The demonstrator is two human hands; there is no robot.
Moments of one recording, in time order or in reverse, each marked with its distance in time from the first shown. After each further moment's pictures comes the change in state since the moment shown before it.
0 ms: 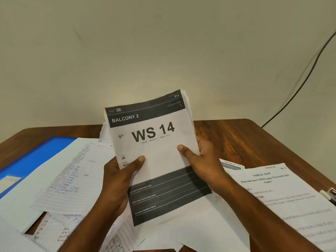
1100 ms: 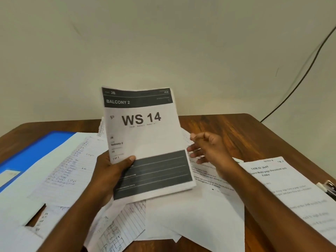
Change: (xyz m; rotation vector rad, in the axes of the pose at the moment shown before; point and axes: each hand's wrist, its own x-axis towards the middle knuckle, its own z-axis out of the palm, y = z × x) left_hand 0.012 0.006 -0.025 0.307 0.052 -0.045; right_hand 0.012 0.005 -0.032 -0.080 0.030 0.230
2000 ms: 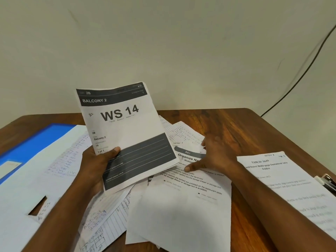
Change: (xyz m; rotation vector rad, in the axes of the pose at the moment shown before) left_hand 0.020 -0.013 -0.029 -0.177 0.106 -0.077; right_hand 0.008 0.039 -0.011 -0.931 -0.072 -0.031
